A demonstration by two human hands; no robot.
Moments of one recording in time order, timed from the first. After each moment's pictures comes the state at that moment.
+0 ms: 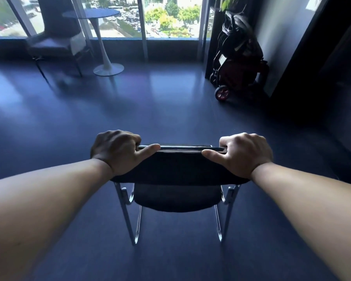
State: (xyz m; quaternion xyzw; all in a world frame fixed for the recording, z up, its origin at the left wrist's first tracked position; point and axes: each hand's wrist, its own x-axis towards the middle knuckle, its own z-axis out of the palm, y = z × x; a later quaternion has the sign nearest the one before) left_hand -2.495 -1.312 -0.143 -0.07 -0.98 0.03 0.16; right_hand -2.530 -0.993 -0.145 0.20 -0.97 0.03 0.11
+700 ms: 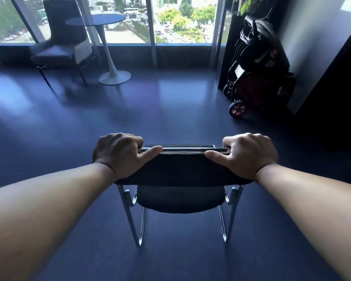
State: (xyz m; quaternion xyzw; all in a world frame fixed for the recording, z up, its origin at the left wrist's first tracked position) left_hand -2.776 -1.325 -0.144 -0.03 -0.98 0.04 0.17; right_hand -2.837 -1.011 -0.148 0.23 -0.97 0.02 0.12
